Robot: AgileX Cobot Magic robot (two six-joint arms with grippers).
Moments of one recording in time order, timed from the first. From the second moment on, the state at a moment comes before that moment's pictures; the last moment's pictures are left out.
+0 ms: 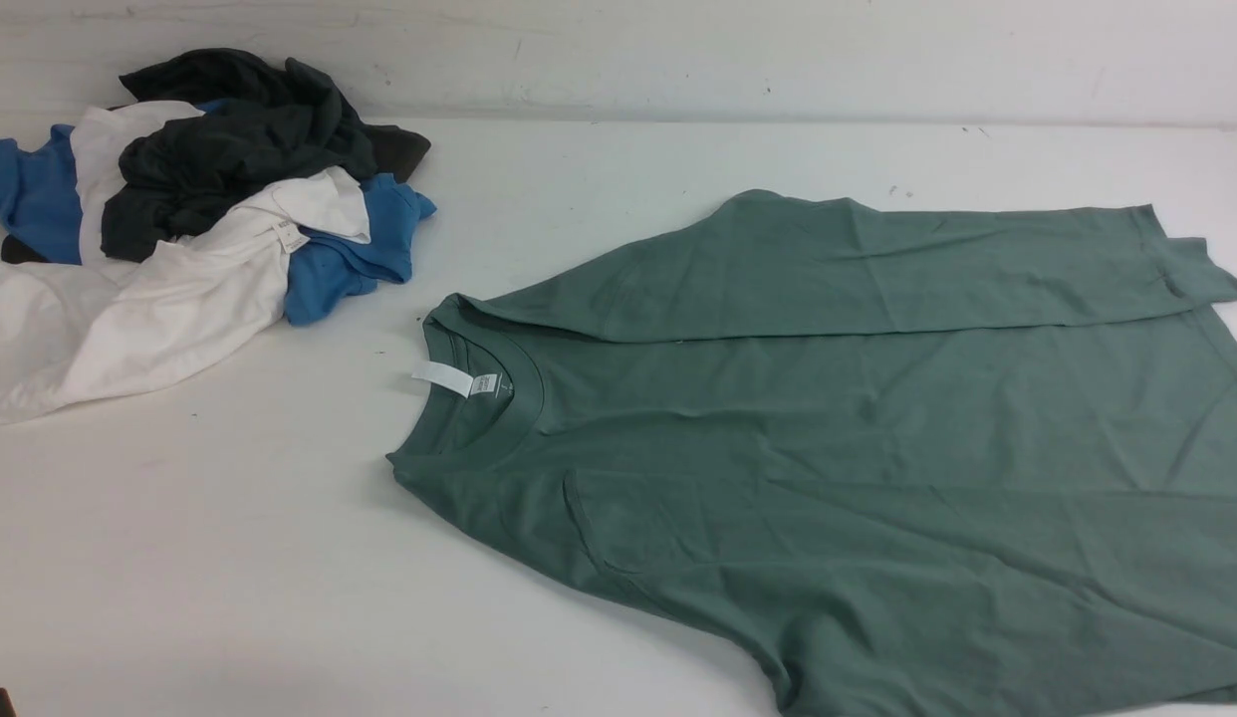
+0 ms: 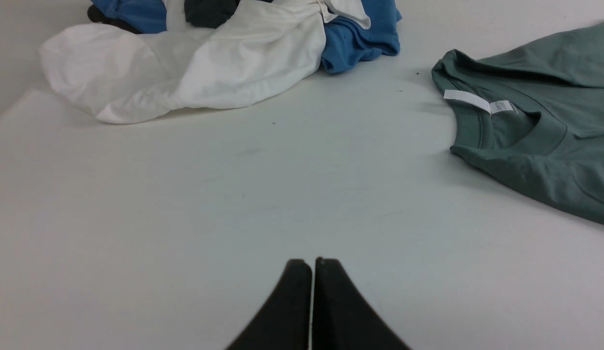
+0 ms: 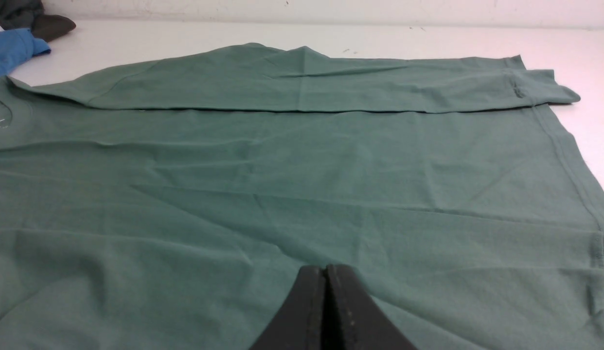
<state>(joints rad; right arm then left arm) 0.08 -0.01 0.02 0.09 0.39 -0.08 -0.01 -0.01 0.03 0.09 0.36 -0.15</state>
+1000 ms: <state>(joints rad) 0.08 -0.01 0.03 0.66 0.37 0.12 -0.01 -0.01 0.03 -0.66 0.28 -0.54</state>
